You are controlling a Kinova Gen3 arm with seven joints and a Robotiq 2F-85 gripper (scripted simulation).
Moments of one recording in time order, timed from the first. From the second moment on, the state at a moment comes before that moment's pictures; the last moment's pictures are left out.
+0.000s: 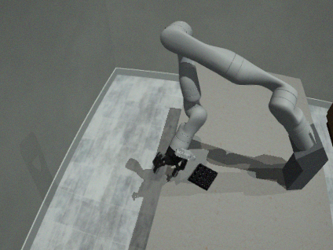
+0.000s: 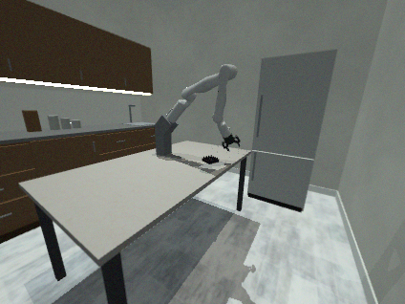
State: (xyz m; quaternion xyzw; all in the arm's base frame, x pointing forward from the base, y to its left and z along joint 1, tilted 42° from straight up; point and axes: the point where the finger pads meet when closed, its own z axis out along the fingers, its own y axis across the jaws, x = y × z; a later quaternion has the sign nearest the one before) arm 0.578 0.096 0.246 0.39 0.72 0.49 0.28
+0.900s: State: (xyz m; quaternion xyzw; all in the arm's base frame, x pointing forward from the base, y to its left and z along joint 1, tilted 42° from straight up) arm 0.572 0.085 0.221 0.46 0.70 0.48 0.26
